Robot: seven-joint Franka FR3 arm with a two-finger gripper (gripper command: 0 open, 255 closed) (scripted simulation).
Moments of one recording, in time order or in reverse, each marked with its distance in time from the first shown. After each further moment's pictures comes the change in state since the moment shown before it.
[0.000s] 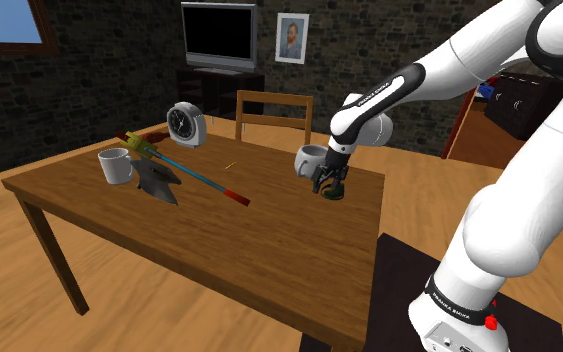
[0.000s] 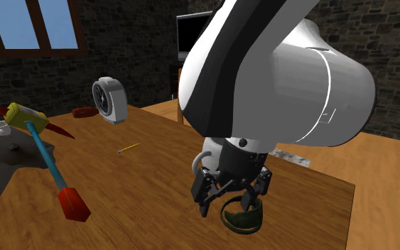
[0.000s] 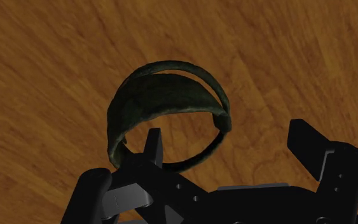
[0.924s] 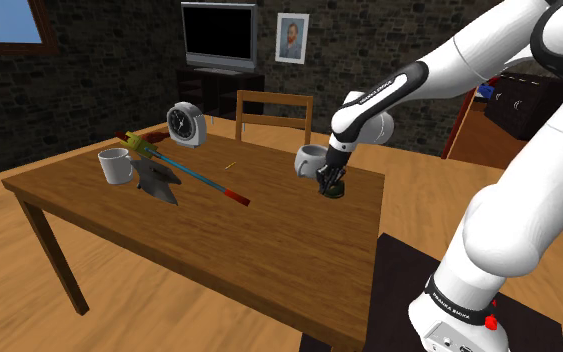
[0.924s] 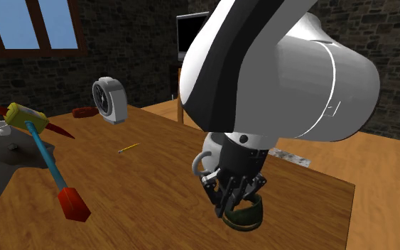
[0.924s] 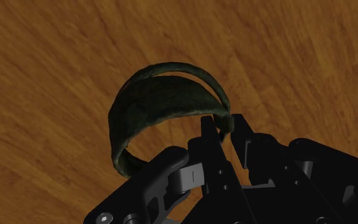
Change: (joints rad) arm -0.004 -0.016 0.002 0.003 -0.012 -0.017 0.010
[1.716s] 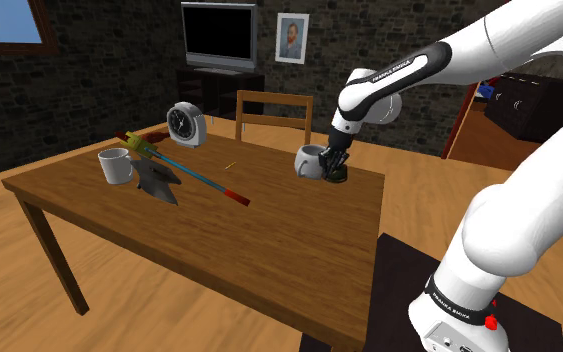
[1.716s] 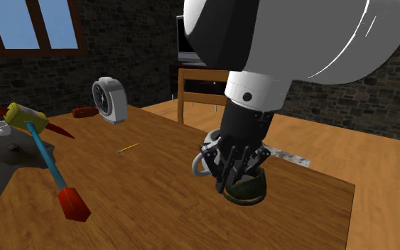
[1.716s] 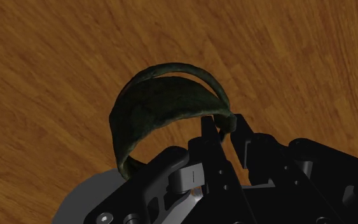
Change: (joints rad) arm -0.023 -0.109 0.020 0.069 -0.069 -0.169 0.071
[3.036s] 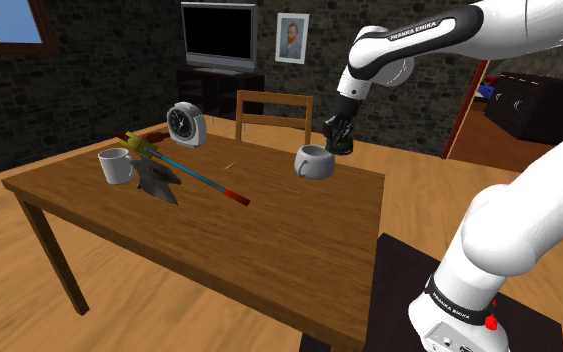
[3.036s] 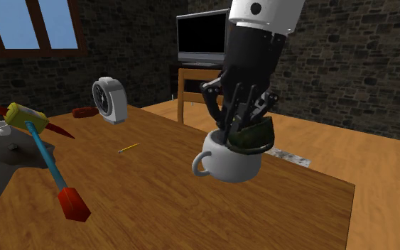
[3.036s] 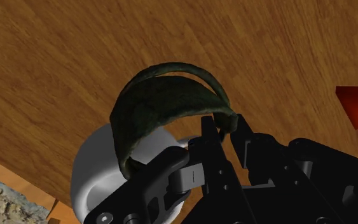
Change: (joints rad) arm -0.014 -0.092 0.021 0.184 -0.042 -0.271 0.060
